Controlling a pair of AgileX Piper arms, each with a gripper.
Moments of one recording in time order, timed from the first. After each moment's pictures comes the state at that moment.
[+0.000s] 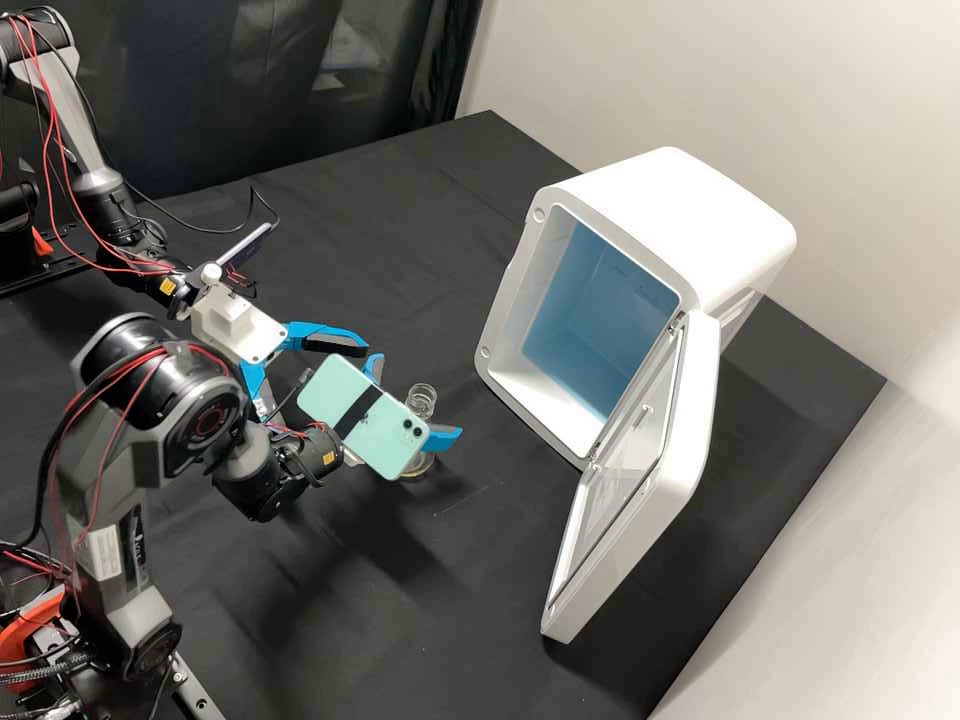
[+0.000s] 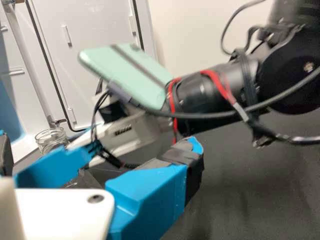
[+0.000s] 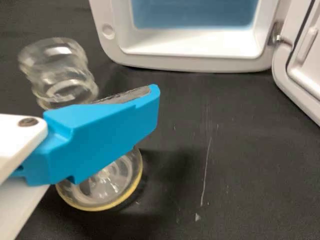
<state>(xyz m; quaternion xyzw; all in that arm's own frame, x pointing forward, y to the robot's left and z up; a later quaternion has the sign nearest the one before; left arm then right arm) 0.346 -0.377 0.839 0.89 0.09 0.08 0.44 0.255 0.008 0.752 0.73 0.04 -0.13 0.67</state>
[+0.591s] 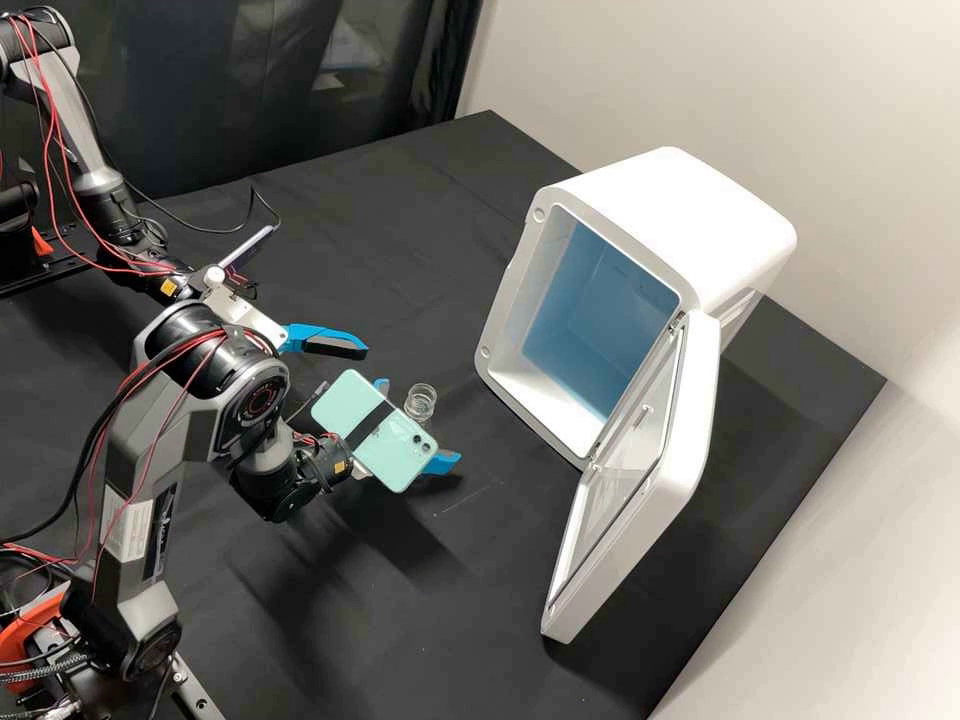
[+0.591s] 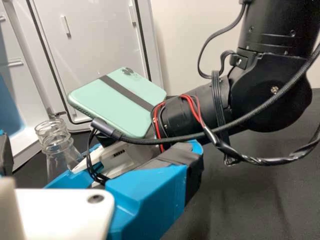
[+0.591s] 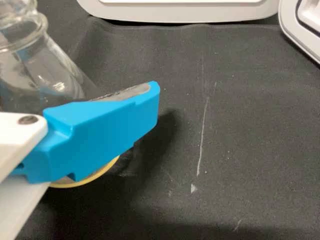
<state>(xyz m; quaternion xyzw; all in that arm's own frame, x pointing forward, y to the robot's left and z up) 0.346 -0.376 0.837 0.89 0.10 0.07 0.44 0.269 -0.014 0.732 0.72 0.03 -0.18 0.67</state>
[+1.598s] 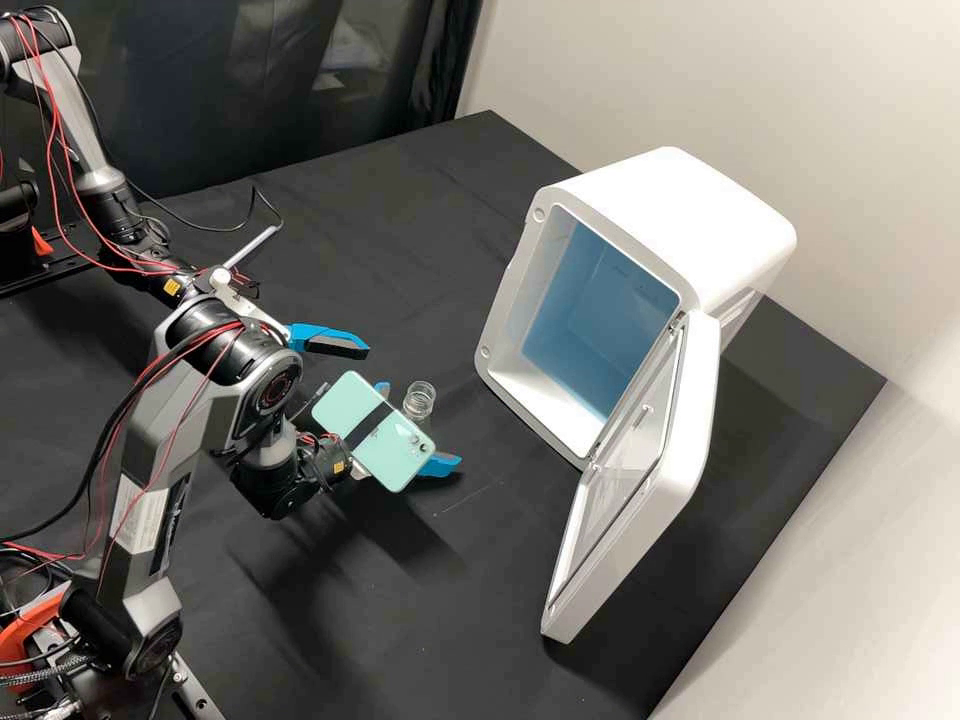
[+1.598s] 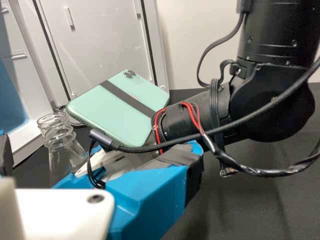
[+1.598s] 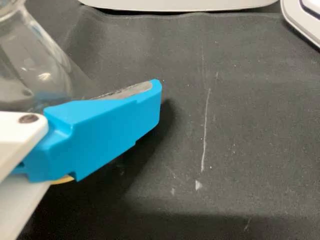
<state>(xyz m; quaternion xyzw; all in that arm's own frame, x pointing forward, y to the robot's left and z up) 0.345 -0.372 0.839 0.89 0.11 0.08 0.44 0.276 -0.019 0.716 0.72 0.02 -0.19 0.67</state>
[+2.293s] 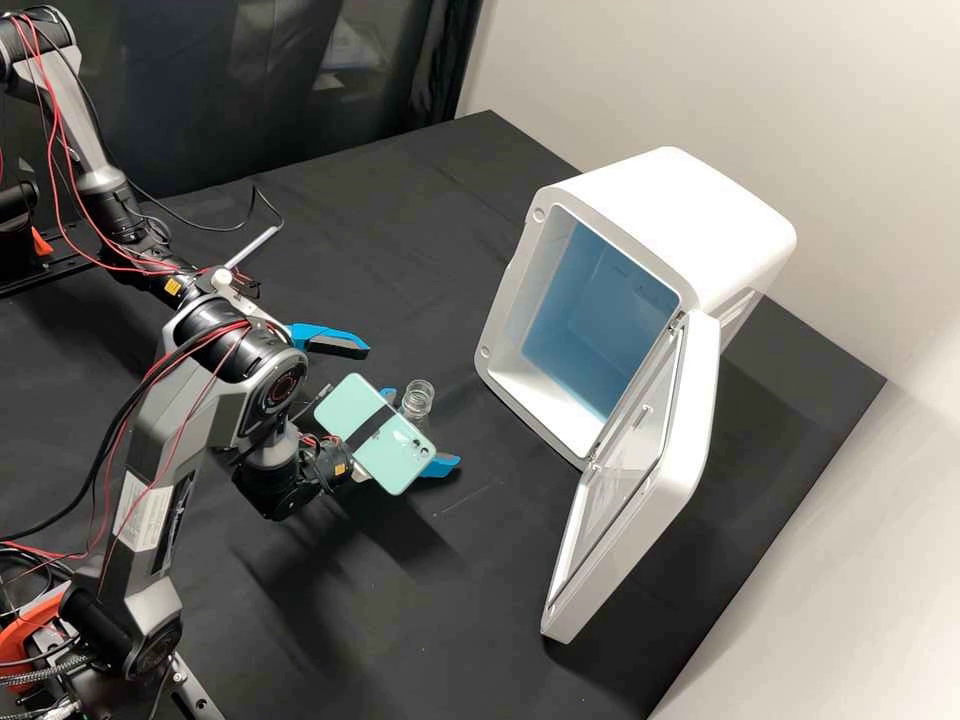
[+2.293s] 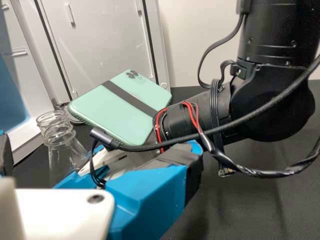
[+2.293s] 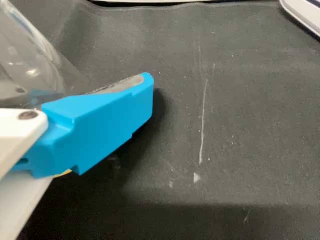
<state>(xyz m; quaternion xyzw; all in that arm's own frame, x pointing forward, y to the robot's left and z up) 0.343 -0.369 0.841 0.89 0.11 0.08 0.44 0.277 -0.022 0.715 0.72 0.01 -0.19 0.67</state>
